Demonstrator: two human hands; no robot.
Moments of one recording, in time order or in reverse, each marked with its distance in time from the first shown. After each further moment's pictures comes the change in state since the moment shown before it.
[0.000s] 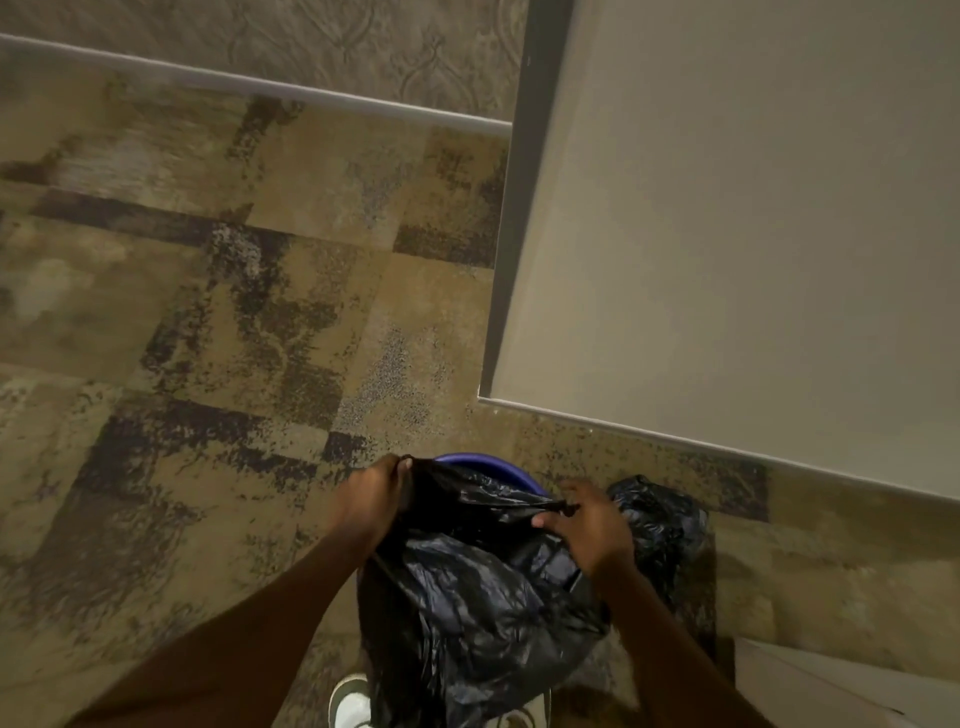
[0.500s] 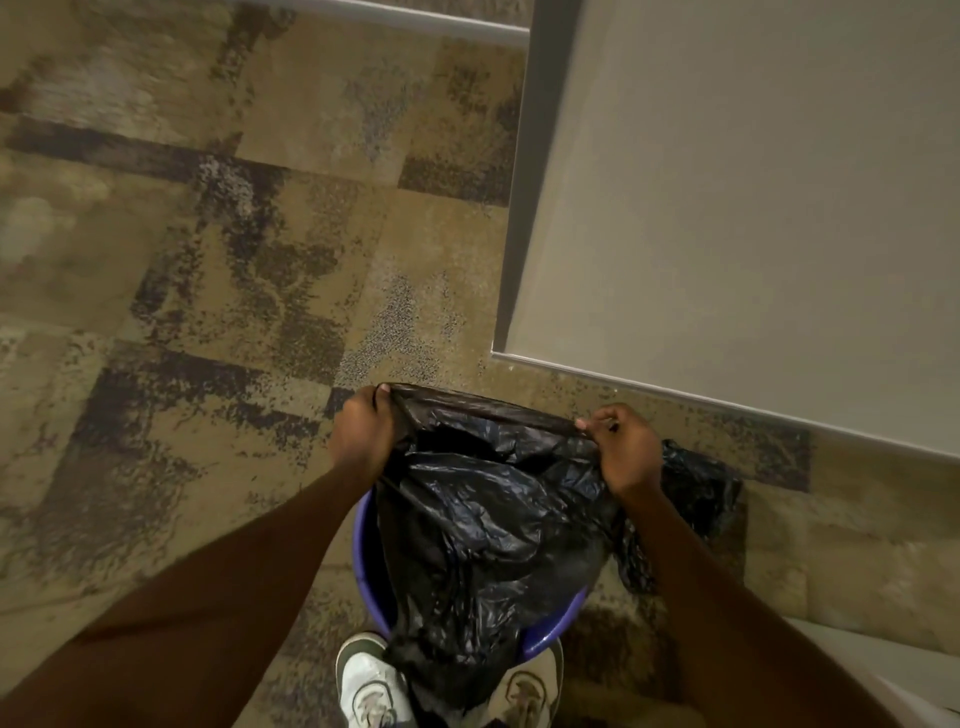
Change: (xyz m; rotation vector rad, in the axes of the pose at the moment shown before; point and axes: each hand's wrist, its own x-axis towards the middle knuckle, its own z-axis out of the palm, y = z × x) left_hand 0.068 -0.025 0.048 -0.266 0.196 -0.252; right_hand 0.086 0.021 0.014 0.118 0.298 -0.092
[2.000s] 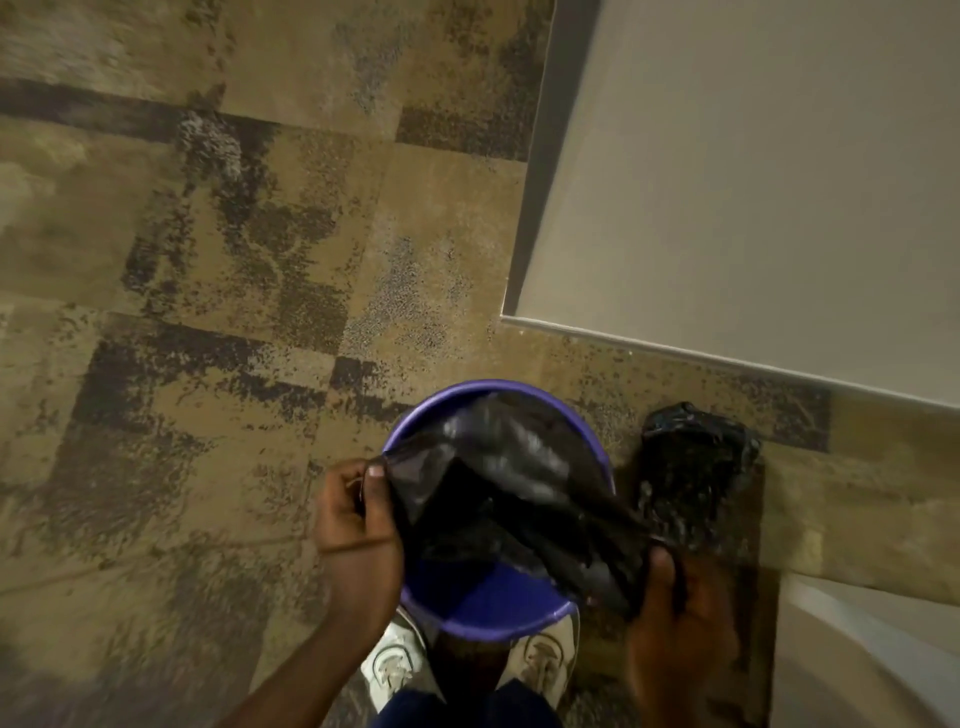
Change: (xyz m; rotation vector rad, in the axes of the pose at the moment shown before) left_hand -0.154 -0.007 -0.046 -0.496 0.248 0.061; right_hand -0.196 -0.025 -0.025 0.204 0.414 0.129
